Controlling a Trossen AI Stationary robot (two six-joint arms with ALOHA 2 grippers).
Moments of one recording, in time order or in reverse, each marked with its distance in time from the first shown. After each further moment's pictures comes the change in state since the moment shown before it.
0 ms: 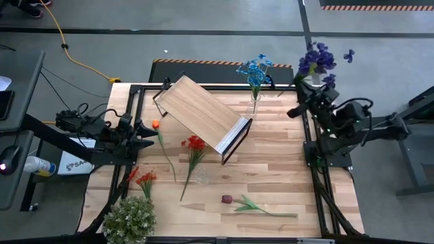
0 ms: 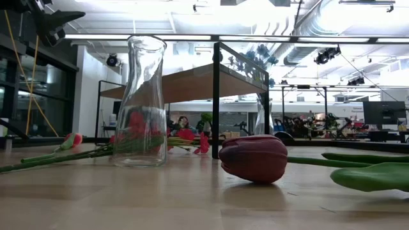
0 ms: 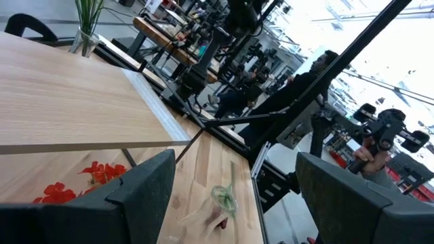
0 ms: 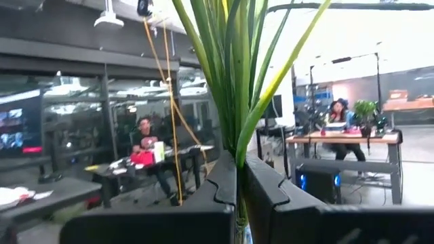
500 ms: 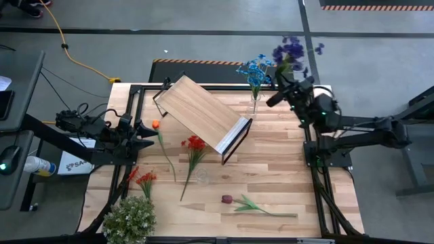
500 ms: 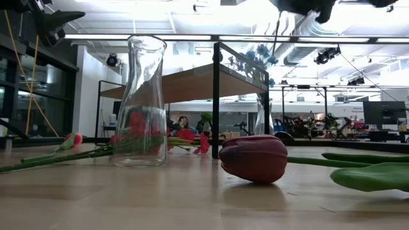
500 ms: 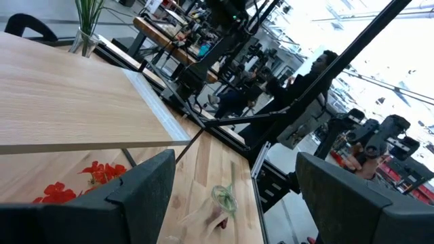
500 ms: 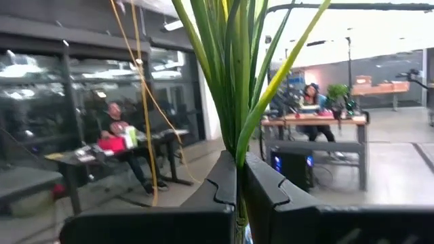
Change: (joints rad) left arm 0.000 0.000 0.000 0.000 -0.001 0.000; right arm -0.288 0.252 0.000 0.041 -0.128 0.210
